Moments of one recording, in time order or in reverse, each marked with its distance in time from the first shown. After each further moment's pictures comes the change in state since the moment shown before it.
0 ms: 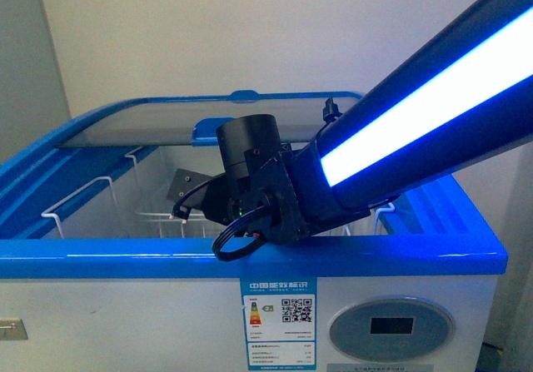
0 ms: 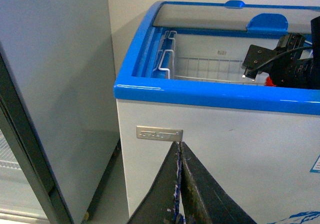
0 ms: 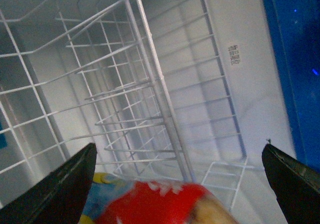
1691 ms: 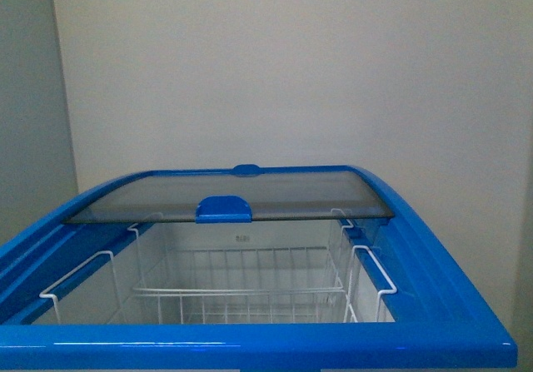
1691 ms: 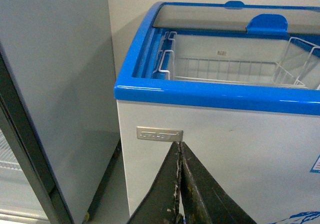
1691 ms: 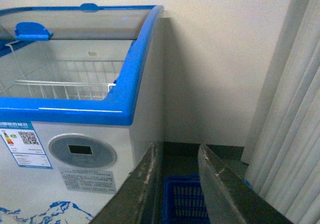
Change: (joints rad) left arm 0.000 -0.001 0.000 0.000 0.000 0.002; right arm -0.492 -2.372 -1.794 -0.231 -0.217 1.016
